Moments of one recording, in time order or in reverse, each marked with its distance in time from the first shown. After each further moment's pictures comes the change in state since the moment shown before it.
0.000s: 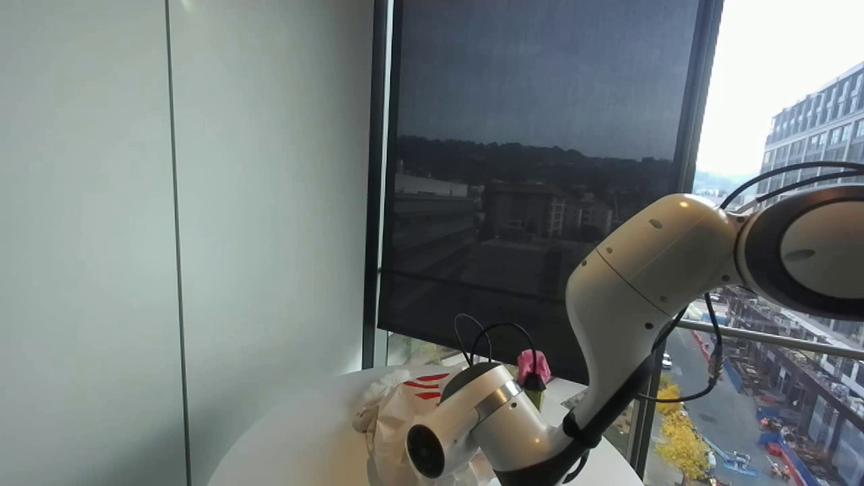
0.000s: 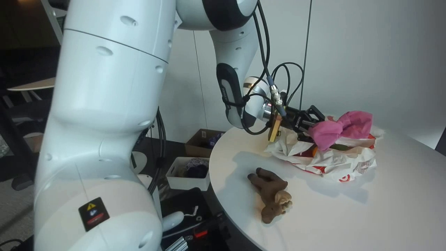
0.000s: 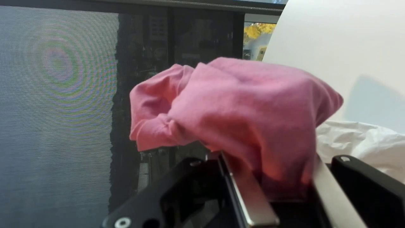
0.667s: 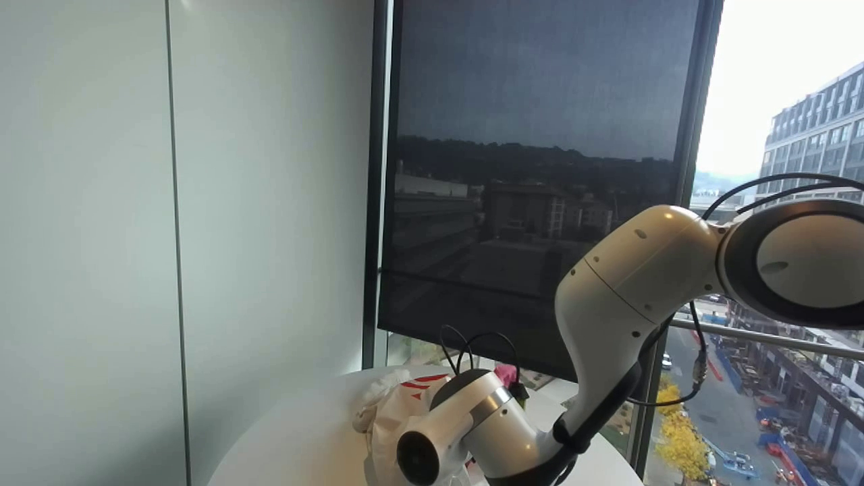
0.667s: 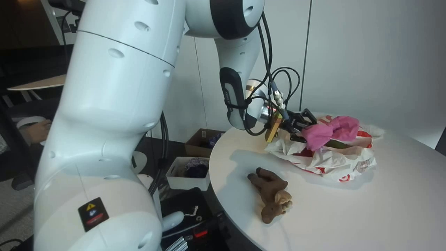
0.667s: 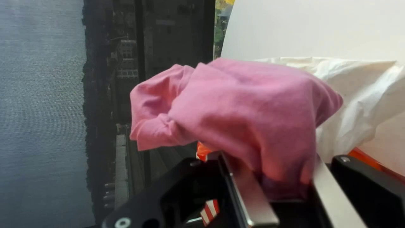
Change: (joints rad) arm -0.005 0.053 0.022 0.048 -0.045 0.140 -0.001
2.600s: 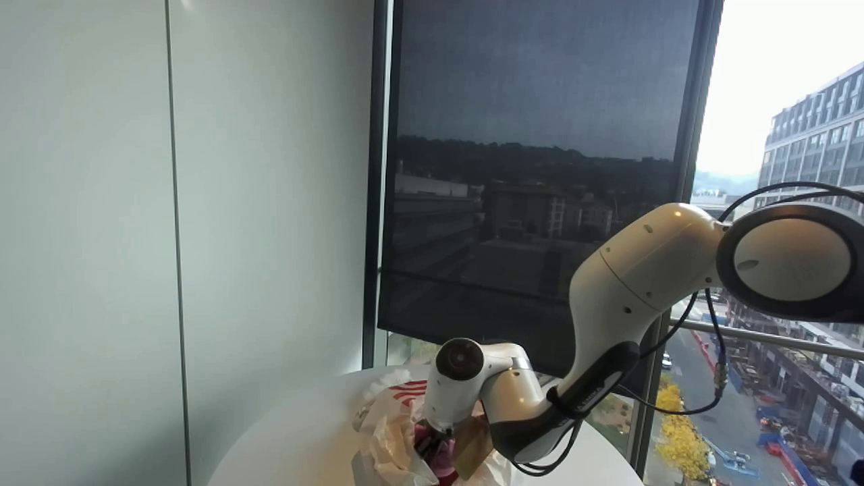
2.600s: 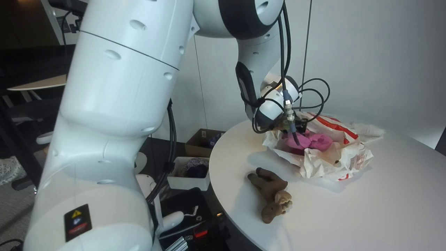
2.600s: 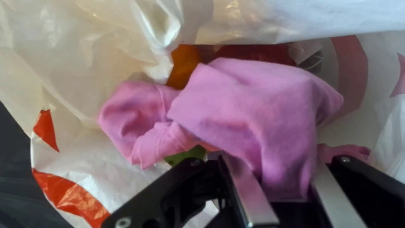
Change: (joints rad) arm -0.124 0.009 -0.056 0.066 0.350 0.831 0.091
